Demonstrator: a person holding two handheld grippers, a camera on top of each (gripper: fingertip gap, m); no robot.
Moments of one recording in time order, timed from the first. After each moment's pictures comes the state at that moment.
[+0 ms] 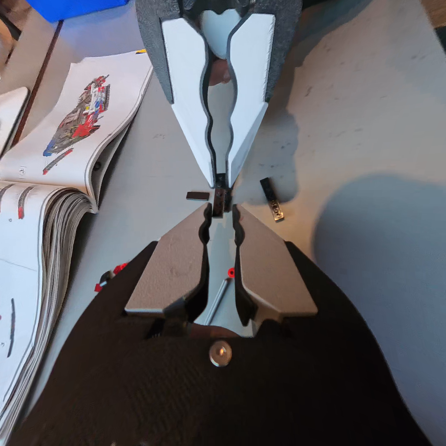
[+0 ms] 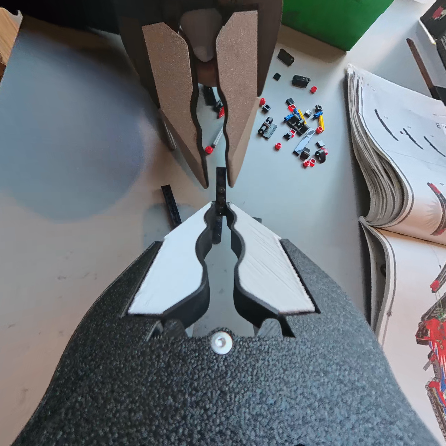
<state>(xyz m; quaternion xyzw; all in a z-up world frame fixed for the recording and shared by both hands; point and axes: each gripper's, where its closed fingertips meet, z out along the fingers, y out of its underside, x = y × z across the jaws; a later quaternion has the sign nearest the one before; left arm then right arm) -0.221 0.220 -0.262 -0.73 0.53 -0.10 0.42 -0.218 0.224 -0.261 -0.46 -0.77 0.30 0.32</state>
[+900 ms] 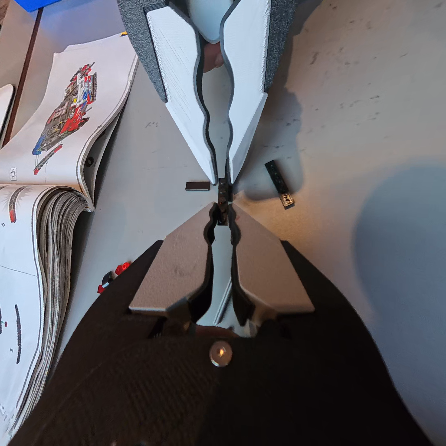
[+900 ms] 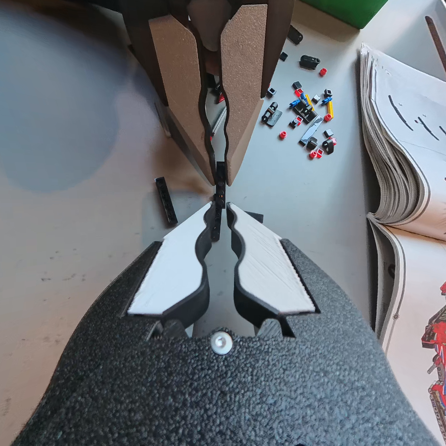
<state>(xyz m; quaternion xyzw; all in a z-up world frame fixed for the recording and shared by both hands) -0.228 0.224 -0.276 -0.72 0.55 -0.08 0.40 -0.220 0.227 -0.274 -0.46 -0.78 0.28 0.31</state>
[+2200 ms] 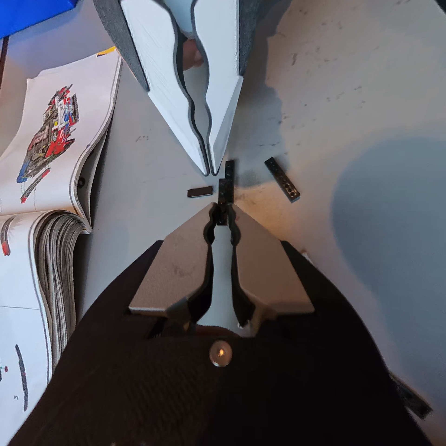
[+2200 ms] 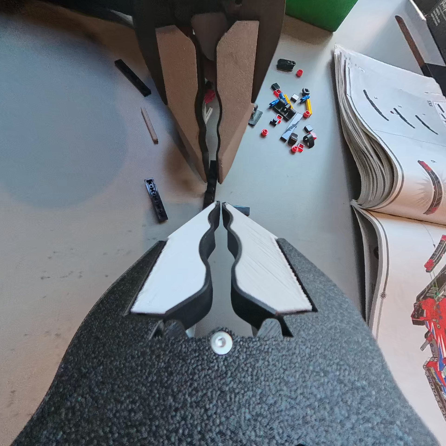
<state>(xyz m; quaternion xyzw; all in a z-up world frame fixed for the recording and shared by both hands) -0.227 0.228 -0.273 -0.69 0.60 -0.12 0.39 -0.216 0.240 -0.264 -0.49 -0.76 0.29 0.32</state>
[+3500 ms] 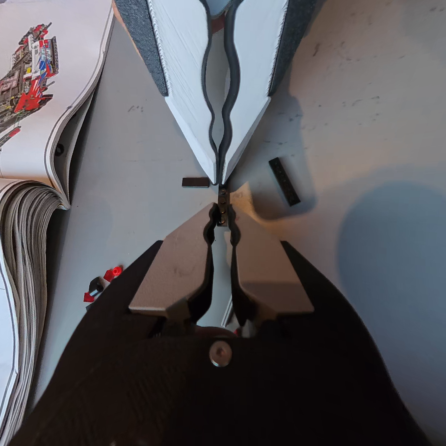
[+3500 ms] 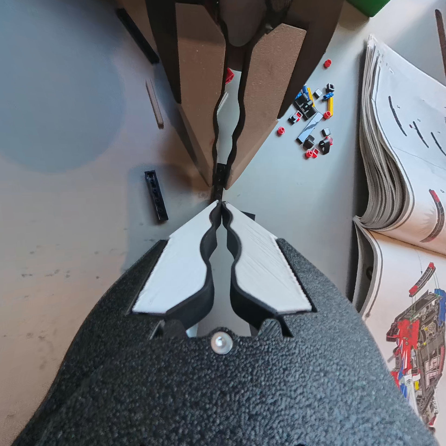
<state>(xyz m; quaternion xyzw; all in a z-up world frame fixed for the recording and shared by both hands) -0.229 0.228 -0.283 -0.75 0.56 -0.12 0.34 -0.223 0.234 -0.276 -0.45 -0.81 0.22 0.30</state>
